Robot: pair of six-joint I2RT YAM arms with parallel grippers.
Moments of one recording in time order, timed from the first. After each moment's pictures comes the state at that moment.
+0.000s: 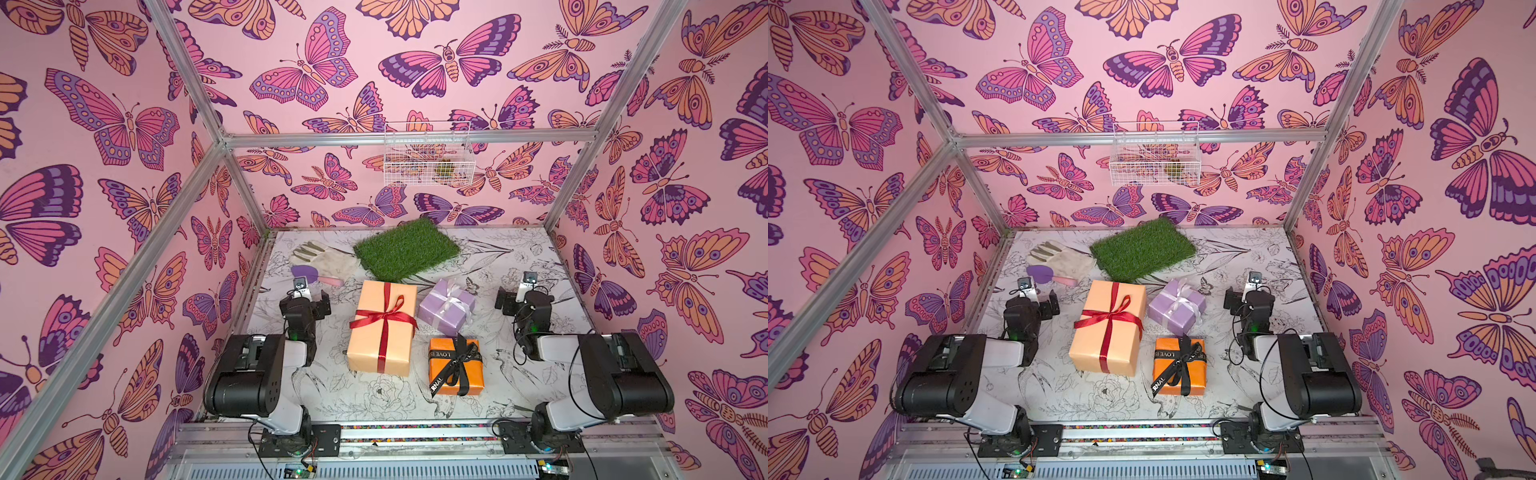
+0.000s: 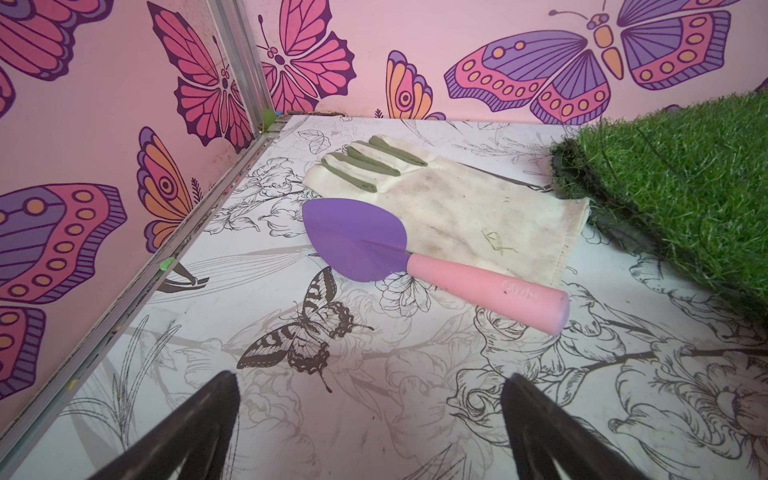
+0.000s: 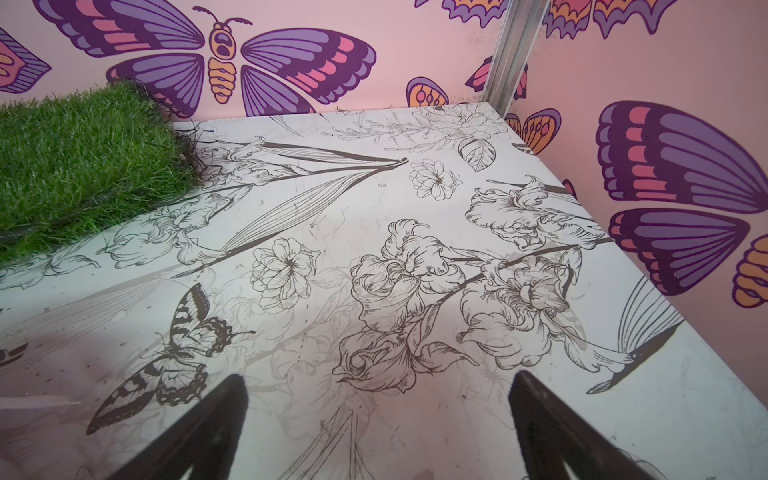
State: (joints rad) left arm -0.01 1.55 0.36 0.86 -0.20 -0.02; right arm 0.05 1.51 0.38 0.76 0.20 0.05
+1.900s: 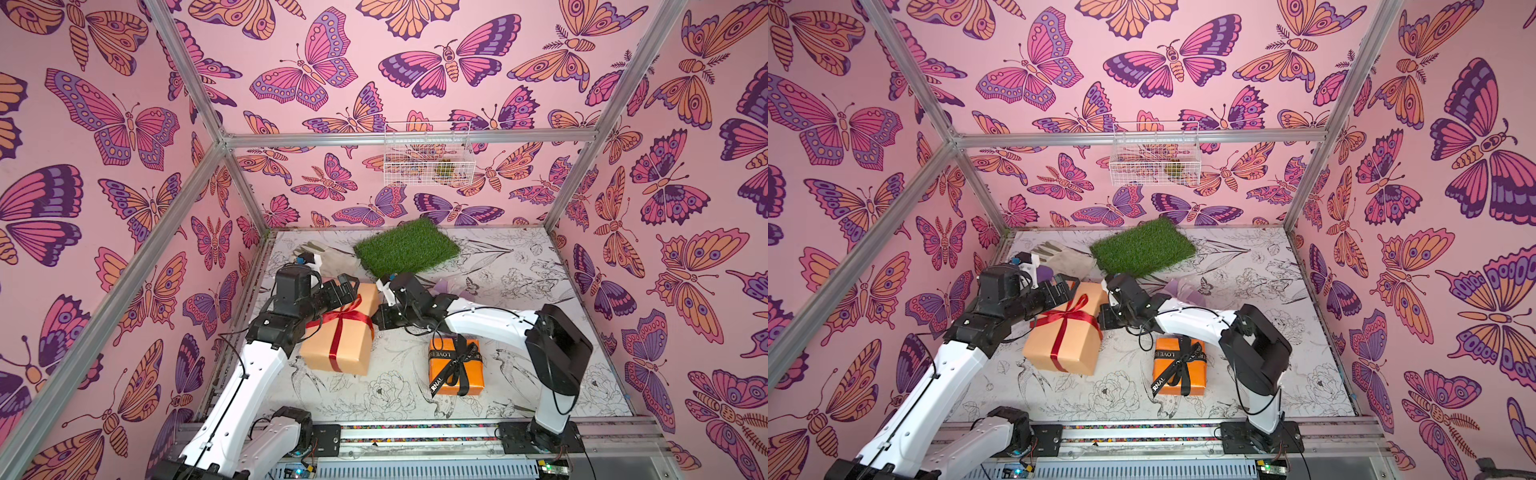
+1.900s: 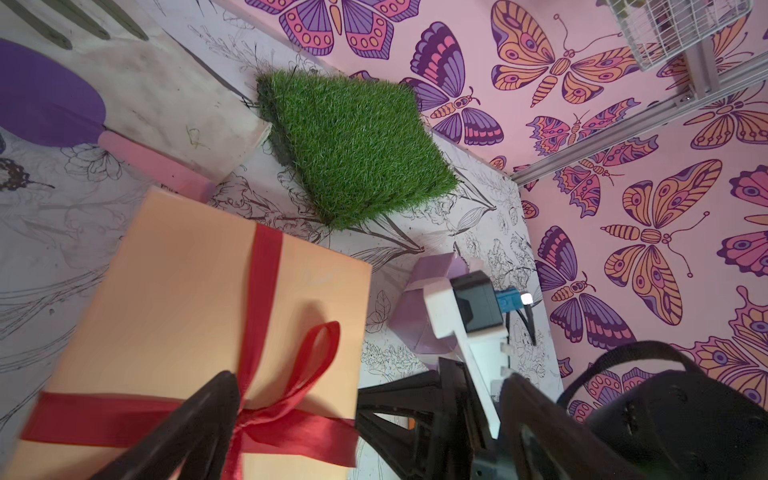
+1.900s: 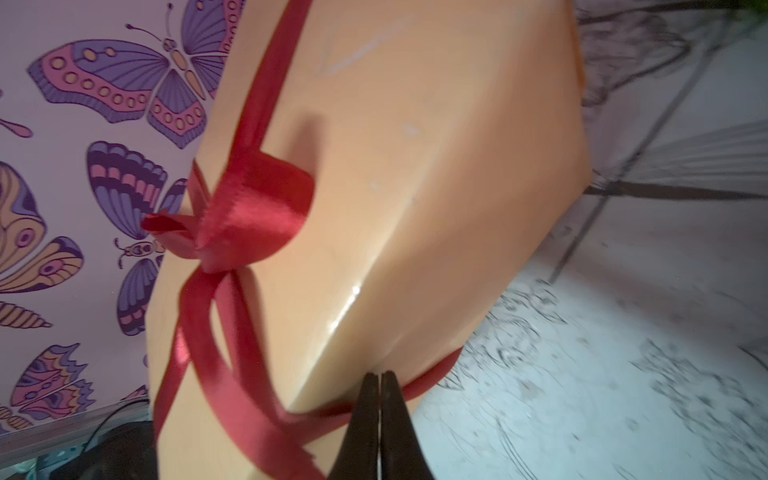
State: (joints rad) left arm -0.21 0.98 0.93 -0.53 0.27 -0.61; right arm 0.92 1.89 1.33 -0.16 -0.27 0.70
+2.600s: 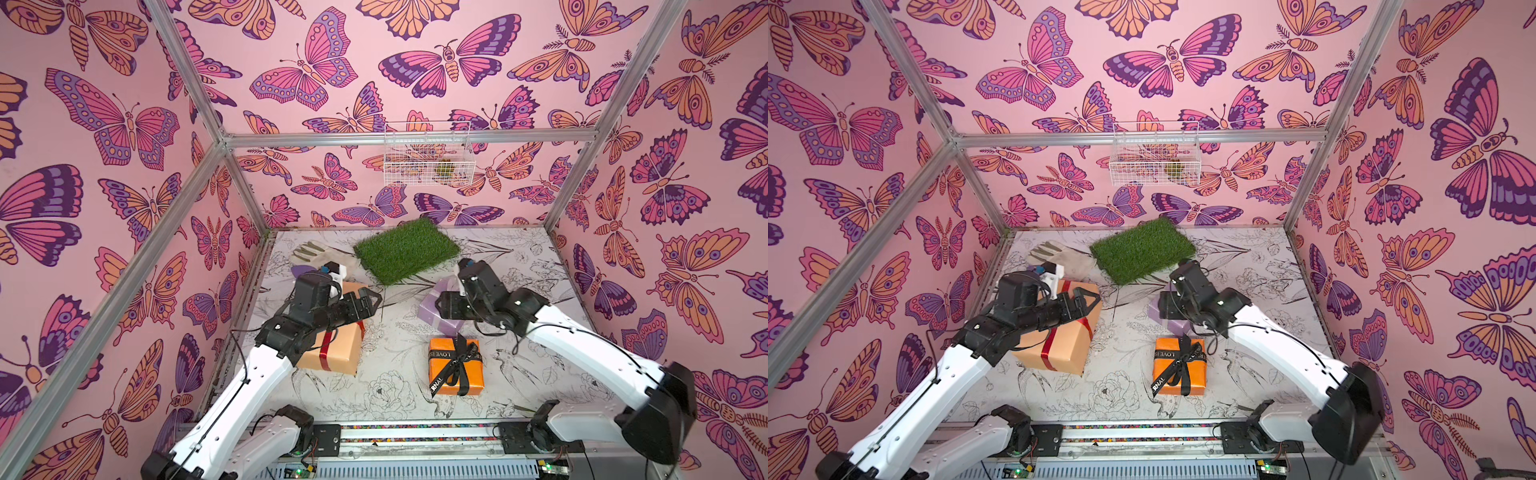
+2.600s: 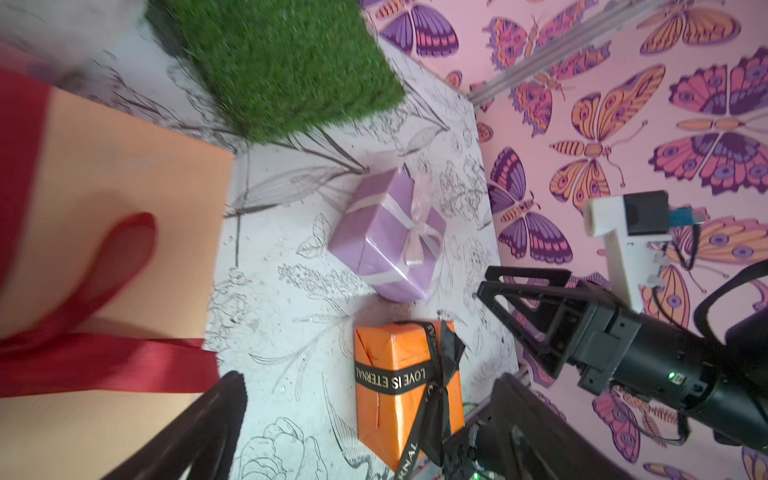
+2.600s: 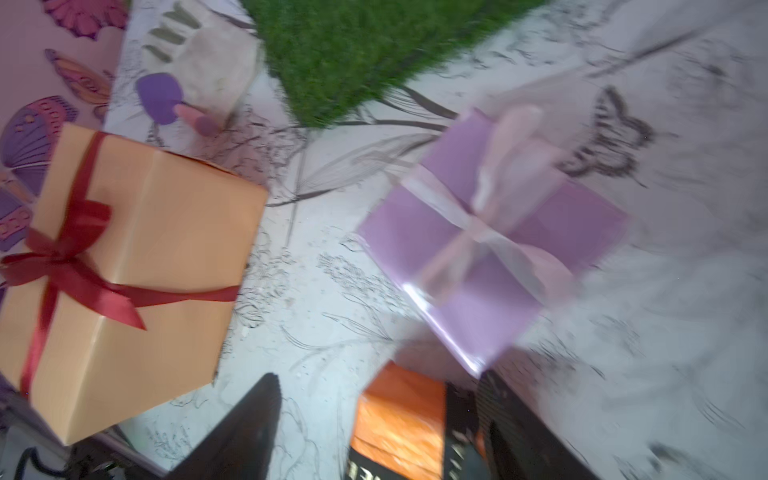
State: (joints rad) left arm -0.47 1.00 0.93 -0.58 0.32 -0.70; right arm 0.69 1.23 1.07 -0.74 0.12 0.64
